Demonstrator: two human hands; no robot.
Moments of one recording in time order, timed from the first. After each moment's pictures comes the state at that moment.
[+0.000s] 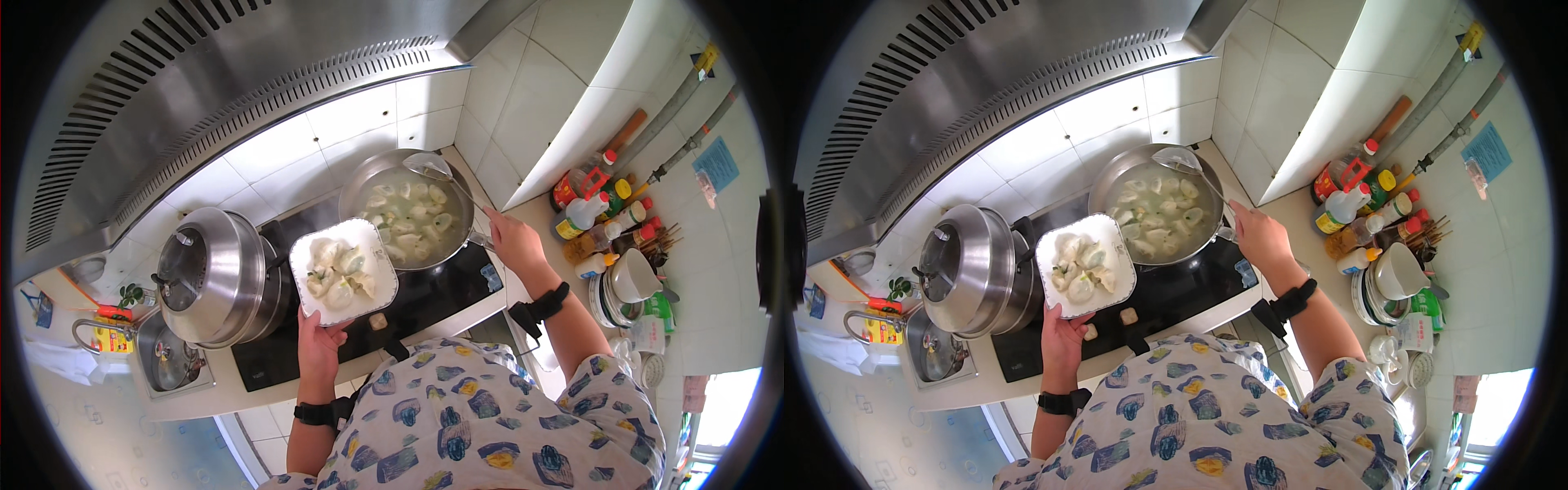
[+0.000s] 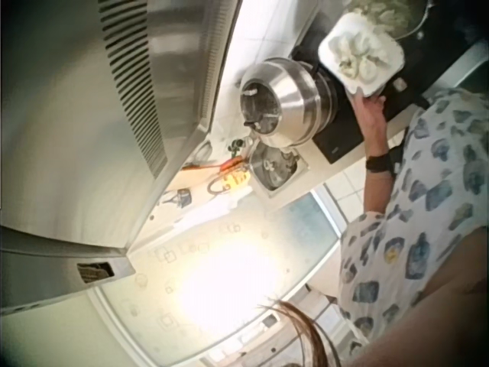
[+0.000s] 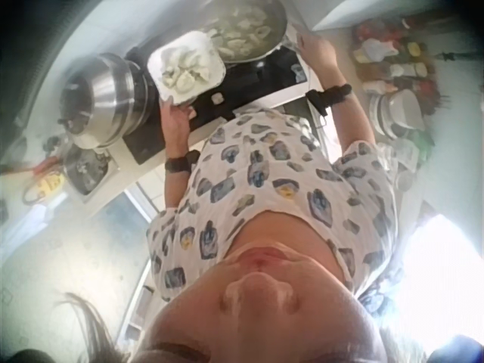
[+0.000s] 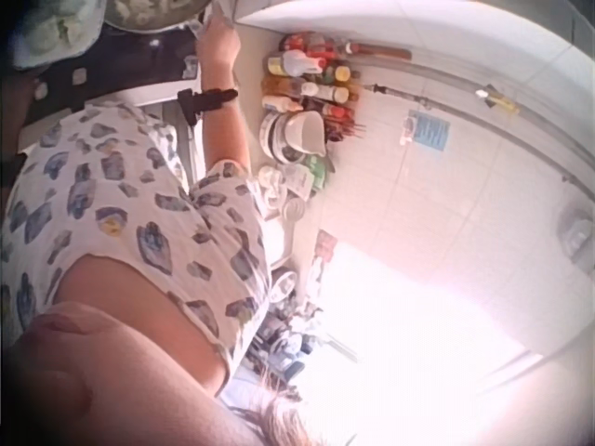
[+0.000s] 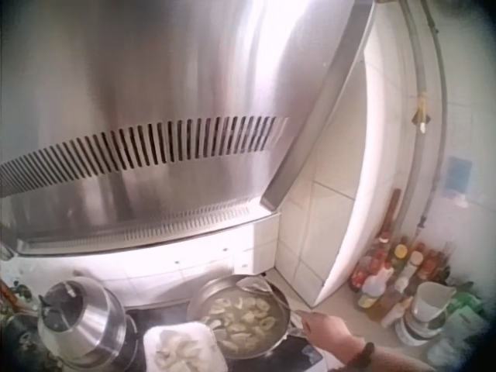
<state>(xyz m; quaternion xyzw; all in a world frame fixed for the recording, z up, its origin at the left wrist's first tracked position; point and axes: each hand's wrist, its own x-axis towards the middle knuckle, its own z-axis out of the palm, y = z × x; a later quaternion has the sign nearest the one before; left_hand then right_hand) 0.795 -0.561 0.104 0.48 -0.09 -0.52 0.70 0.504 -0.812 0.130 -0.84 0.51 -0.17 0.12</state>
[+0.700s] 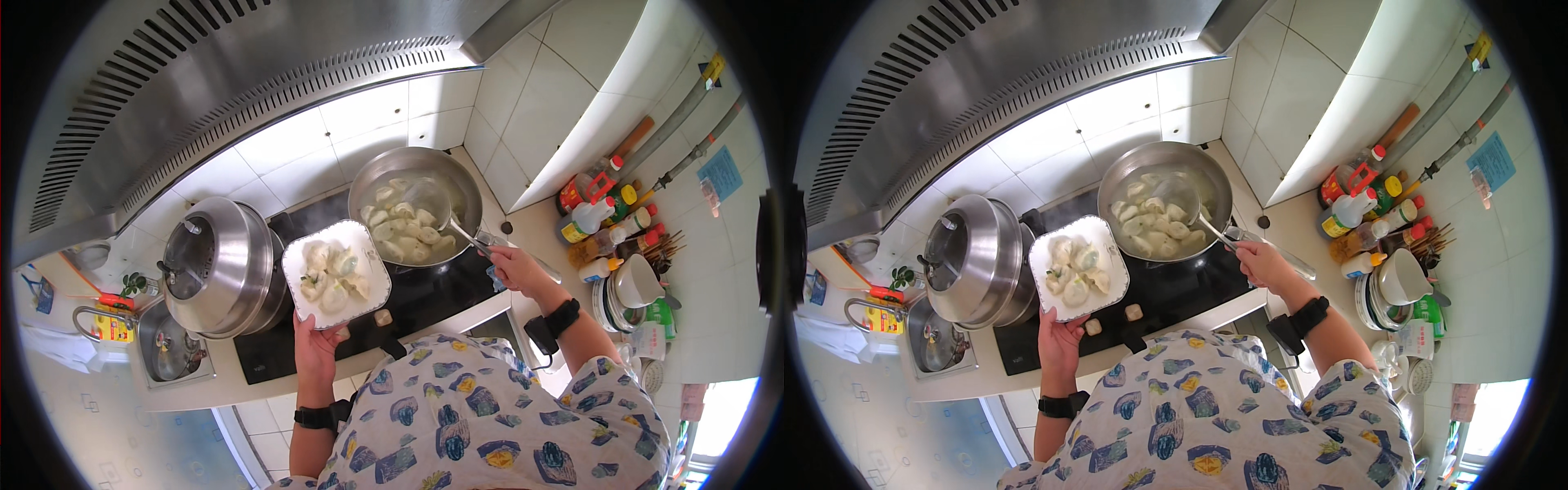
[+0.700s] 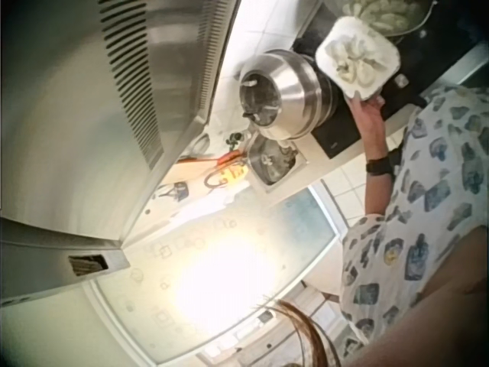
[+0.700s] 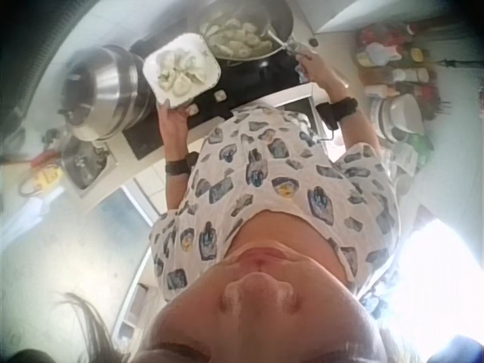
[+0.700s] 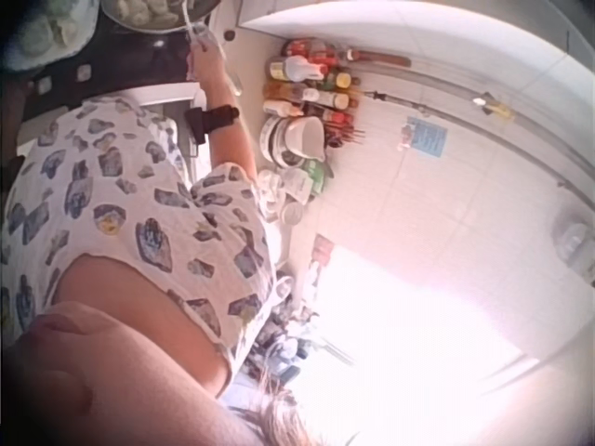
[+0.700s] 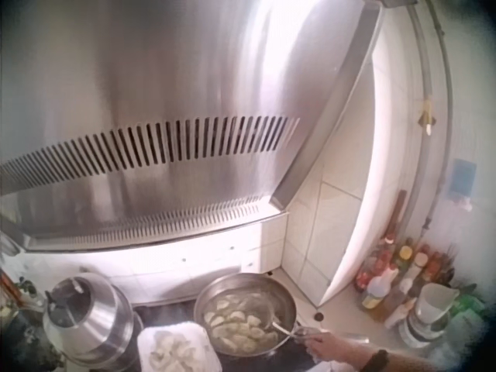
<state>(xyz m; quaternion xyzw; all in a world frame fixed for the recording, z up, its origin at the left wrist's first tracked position) 0.801 -0.539 0.100 0.45 -0.08 -0.48 0.75 0.485 -0.788 0.108 -0.55 0.51 -0.10 0.65</state>
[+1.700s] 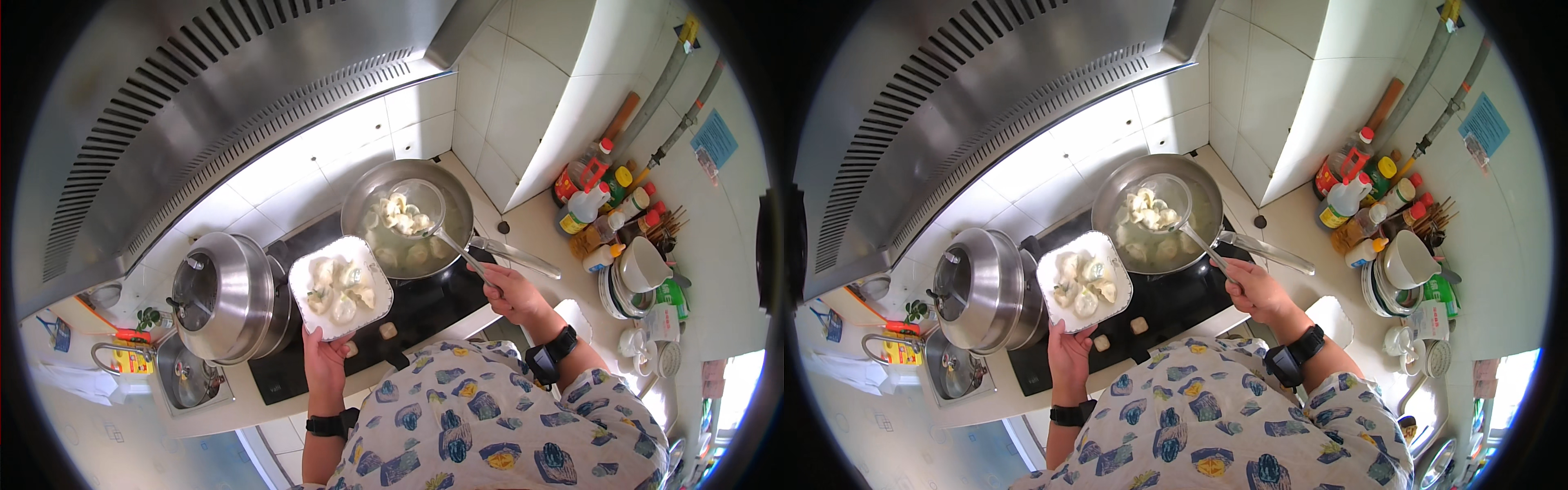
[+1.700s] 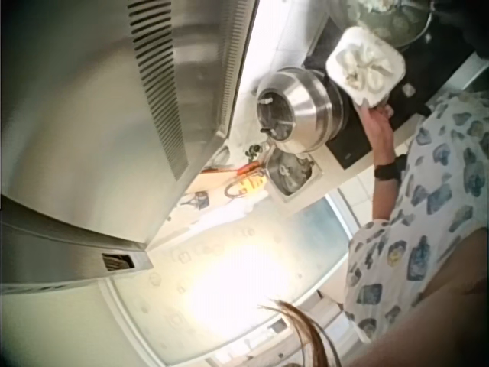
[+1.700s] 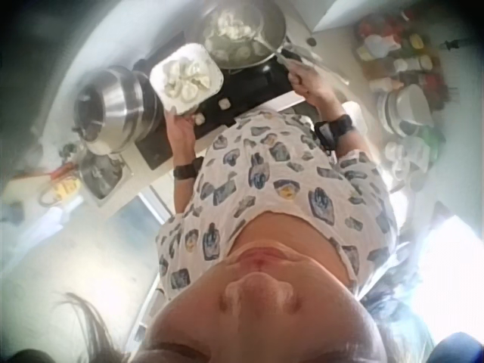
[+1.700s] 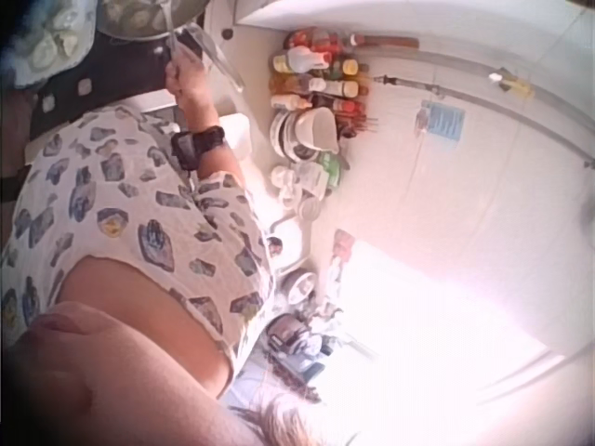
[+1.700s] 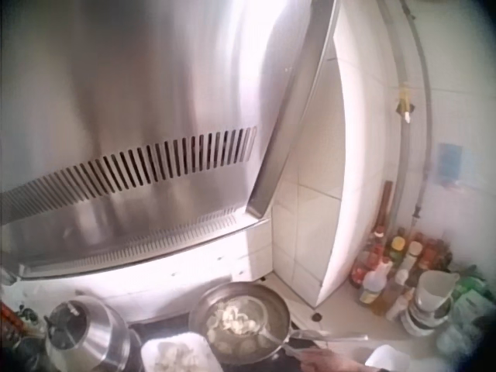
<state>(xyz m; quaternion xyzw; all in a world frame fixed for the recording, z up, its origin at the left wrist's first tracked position) 0.798 -0.552 0.105 0.46 -0.09 -0.50 0.73 0.490 -0.741 0.129 -0.31 0.42 -0.22 0.82</state>
